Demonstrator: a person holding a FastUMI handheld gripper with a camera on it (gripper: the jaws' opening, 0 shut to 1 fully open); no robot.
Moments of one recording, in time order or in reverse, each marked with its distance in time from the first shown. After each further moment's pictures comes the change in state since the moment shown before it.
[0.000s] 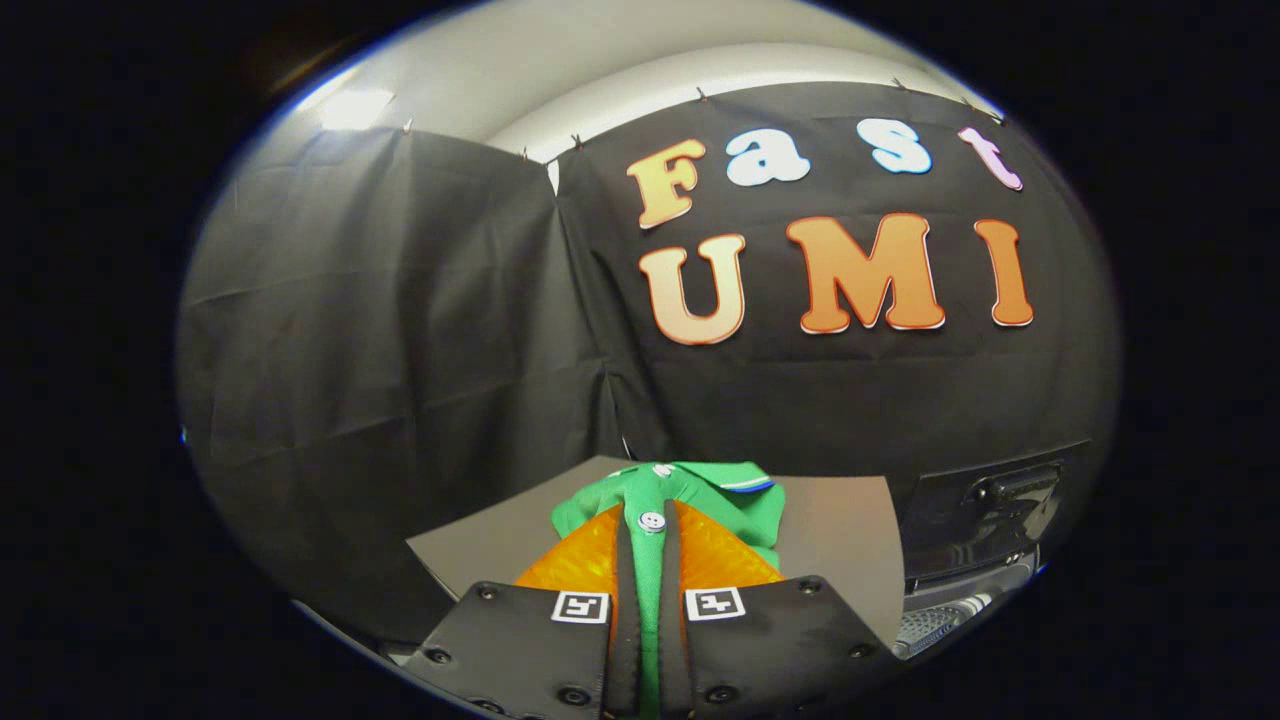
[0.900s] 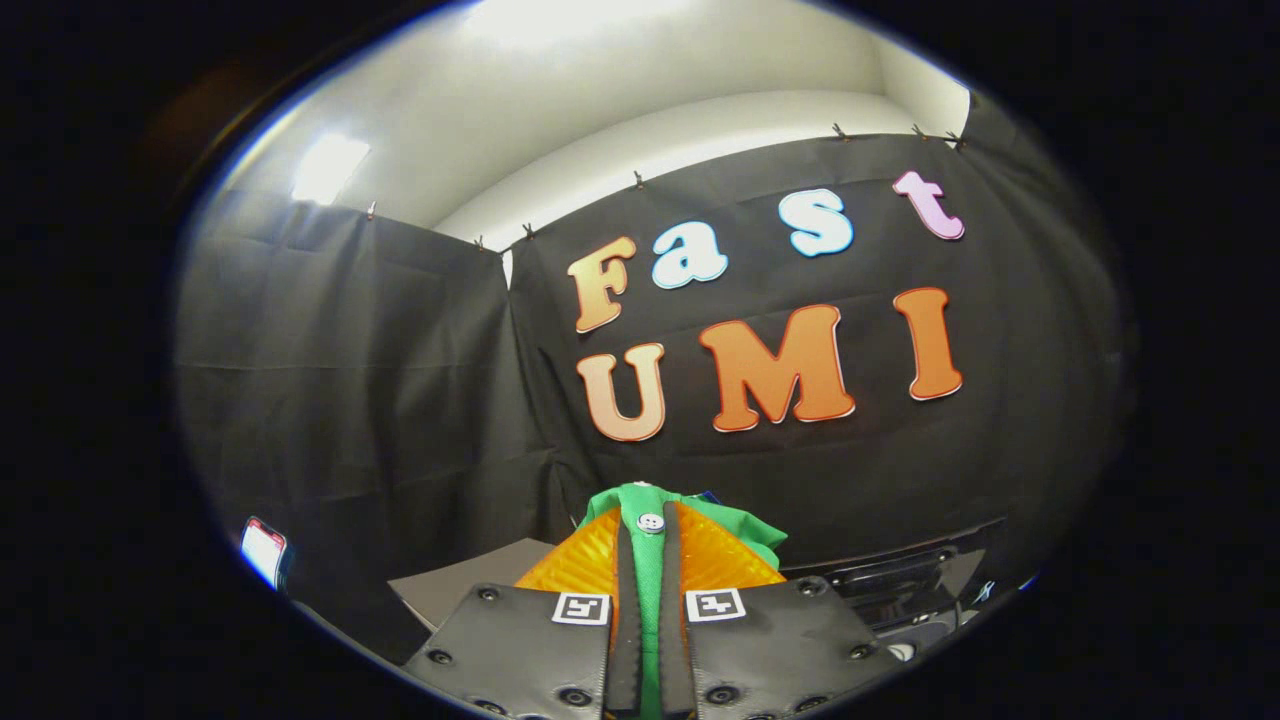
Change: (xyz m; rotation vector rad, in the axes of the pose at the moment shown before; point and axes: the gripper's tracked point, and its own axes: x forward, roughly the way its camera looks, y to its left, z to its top) arm -0.113 -0.165 0.122 0.022 -0.203 -0.106
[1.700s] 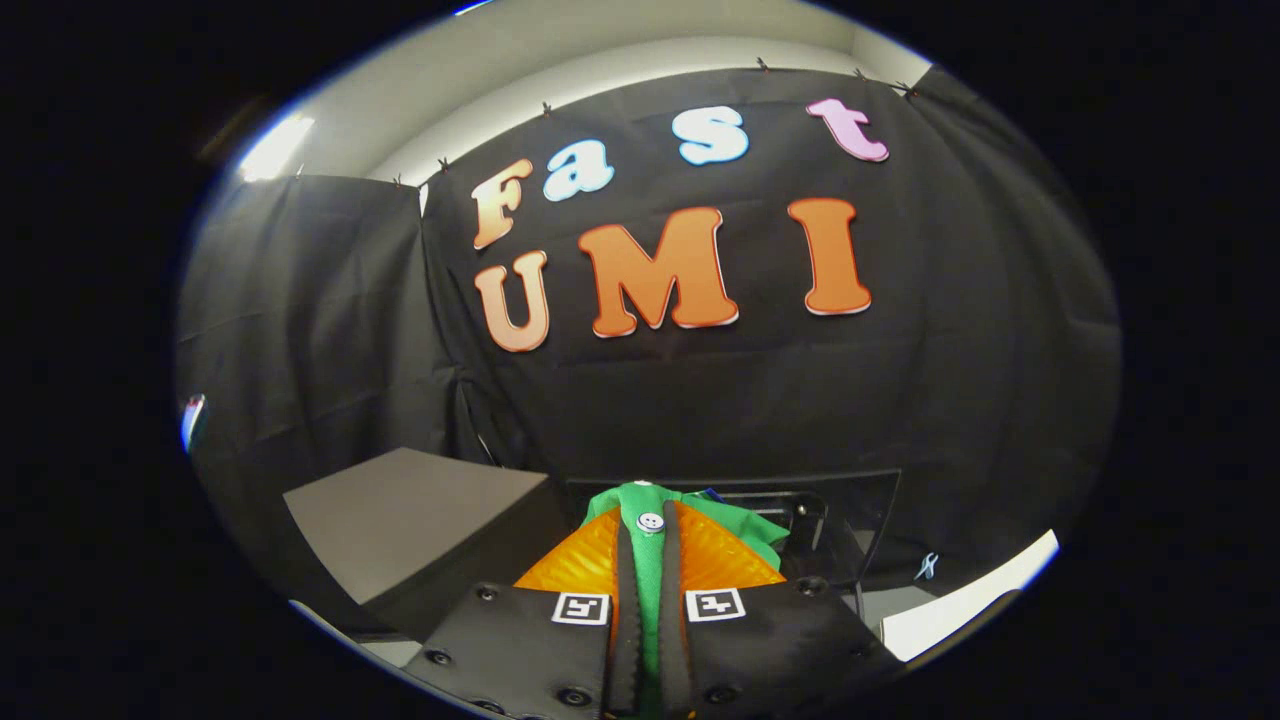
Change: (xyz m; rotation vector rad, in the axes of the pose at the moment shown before) arm -0.017 -0.207 -0.125 0.019 0.280 -0.146
